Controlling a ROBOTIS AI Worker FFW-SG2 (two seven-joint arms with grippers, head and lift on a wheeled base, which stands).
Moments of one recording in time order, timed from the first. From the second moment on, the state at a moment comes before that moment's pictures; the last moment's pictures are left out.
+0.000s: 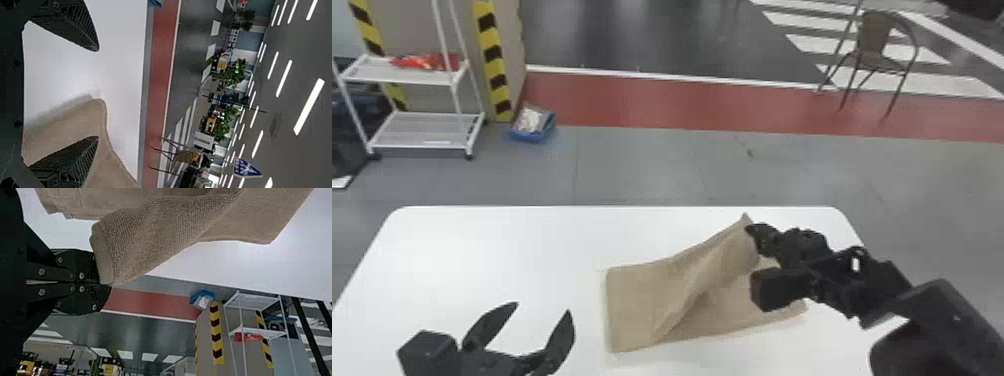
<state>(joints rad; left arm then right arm) 0.45 0.09 -0.13 -1.80 0.21 0.06 -0.23 0.09 -0.26 -0.17 -1.72 1.28 -0.37 0.67</state>
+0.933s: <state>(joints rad) 0.47 0.09 -0.15 -1.78 0.20 0.01 -0.22 0.09 -0.26 -0.24 -1.56 1.35 -0.43 0.59</state>
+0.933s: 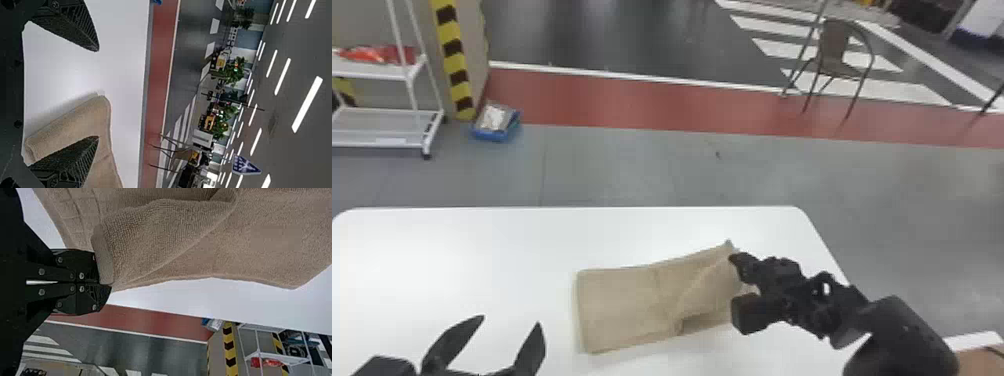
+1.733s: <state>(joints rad) 0.47 0.09 -0.16 -1.75 0.19 -0.02 -0.21 0.03 -0.27 -0.27 -1.41 1.42 -0.47 0.57</state>
